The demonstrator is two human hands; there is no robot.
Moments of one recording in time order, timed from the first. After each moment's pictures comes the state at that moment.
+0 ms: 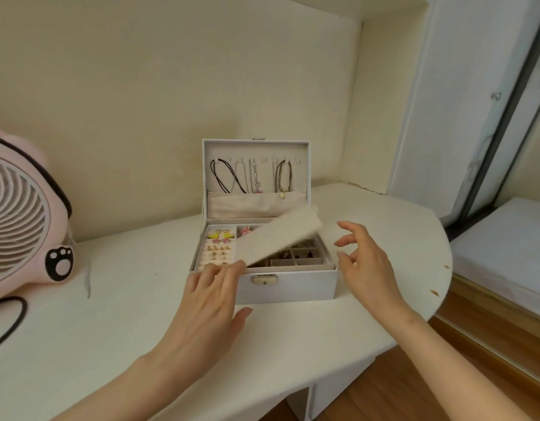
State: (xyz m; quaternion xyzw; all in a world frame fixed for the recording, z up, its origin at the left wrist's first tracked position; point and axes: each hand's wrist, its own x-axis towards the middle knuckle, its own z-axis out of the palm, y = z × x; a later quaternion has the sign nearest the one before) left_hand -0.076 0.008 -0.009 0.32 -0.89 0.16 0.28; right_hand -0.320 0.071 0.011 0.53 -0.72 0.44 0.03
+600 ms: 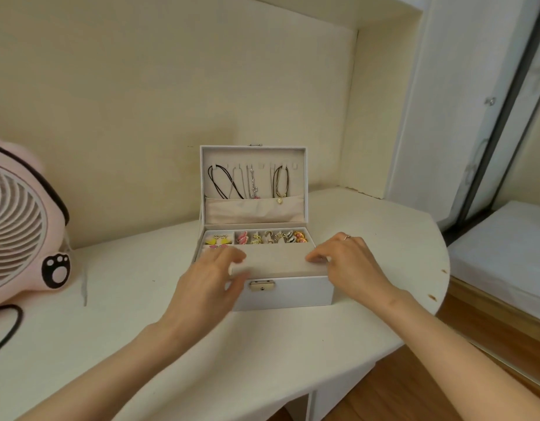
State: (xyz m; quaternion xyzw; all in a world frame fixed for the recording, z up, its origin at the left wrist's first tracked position) left_hand -0.091 -0.015 0.017 0.34 -0.86 -0.04 0.38; right_hand -0.322 0.051 0.032 0.65 -0.73 0.20 0.09
